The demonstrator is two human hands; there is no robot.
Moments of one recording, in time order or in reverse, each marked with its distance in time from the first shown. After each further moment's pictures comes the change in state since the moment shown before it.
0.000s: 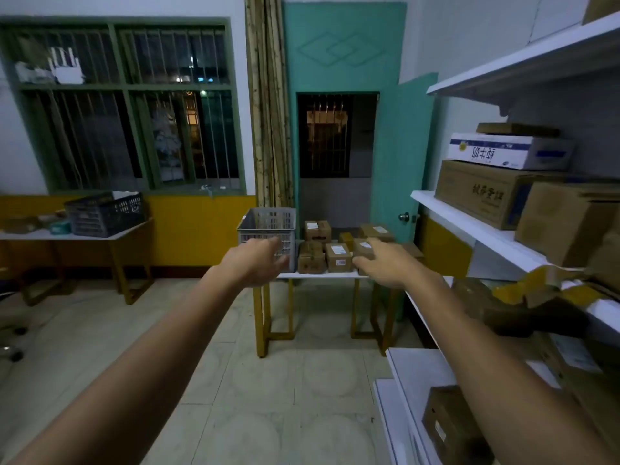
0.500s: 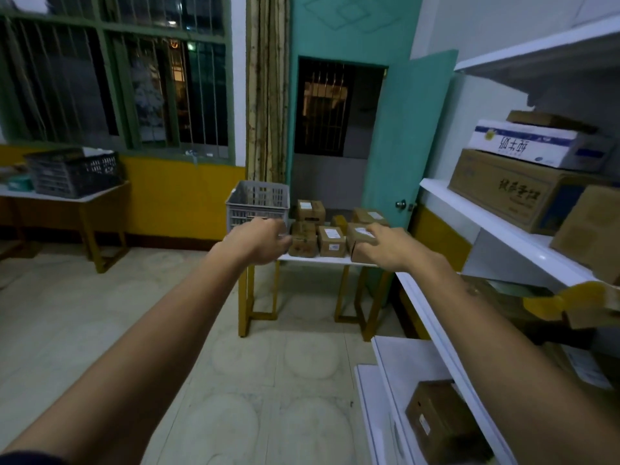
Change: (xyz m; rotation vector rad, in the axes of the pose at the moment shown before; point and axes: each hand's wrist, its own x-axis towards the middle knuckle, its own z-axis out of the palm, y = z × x) left_hand 0.076 -0.049 0.040 -0.084 -0.081 0.015; right_hand 0.083 -0.018 0.028 -0.154 -0.076 0.015
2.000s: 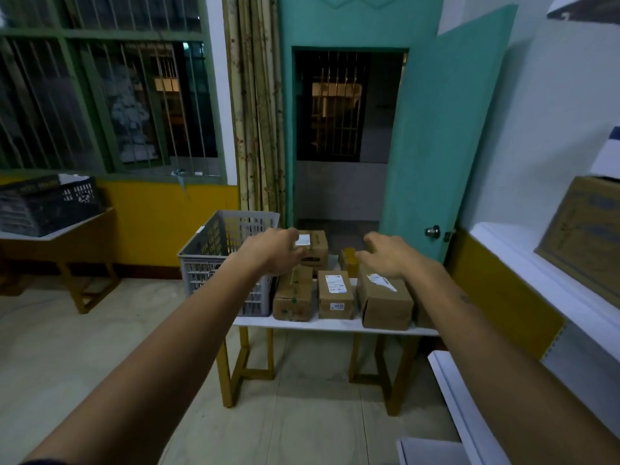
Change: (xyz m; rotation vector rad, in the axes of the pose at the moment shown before) left_hand 0.481 0.030 0.118 0.112 -0.078 -0.019; right_hand 0.521 0.164 0.008 0.042 -0.041 -0.073
